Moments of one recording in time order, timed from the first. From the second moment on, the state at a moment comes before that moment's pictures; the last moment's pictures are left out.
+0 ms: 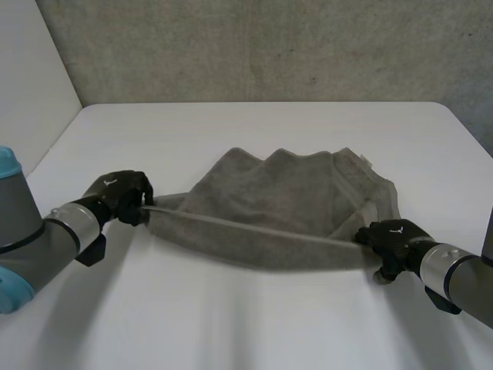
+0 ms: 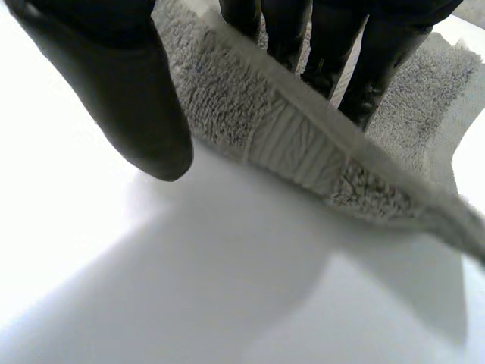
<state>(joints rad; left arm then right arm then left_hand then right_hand) 4.56 -1.98 -1.67 3.28 -1.25 3.16 1.70 -1.17 1.80 0.04 1.23 2.68 1.31 1.34 1.33 1.35 1.15 0.98 0.99 0.98 0.97 0.80</state>
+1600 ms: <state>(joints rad) 4.68 -2.03 -1.30 3.26 -1.15 3.14 1.85 -1.16 1.26 0.16 1.17 2.55 1.32 1.35 1.35 1.36 1.16 1.33 1.33 1.31 1.34 1.17</state>
